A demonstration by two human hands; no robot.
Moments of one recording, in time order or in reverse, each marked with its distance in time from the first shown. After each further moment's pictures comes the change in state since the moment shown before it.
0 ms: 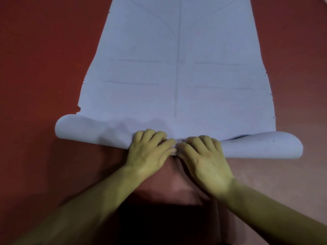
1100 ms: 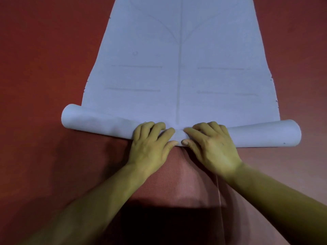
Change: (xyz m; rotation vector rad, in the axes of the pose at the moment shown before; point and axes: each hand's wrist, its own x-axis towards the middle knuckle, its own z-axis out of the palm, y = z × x) left_hand 0.028 -0.008 0.009 -0.032 -0.033 -0.151; right_hand 0.050 0.039 0.002 0.073 -0.018 0.049
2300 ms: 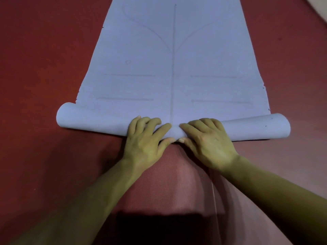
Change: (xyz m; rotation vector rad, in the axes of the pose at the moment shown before) left_hand 0.038 -0.017 0.014 0.033 0.020 0.054; right_hand 0.032 0.024 0.000 -0.087 -0.043 -0.072
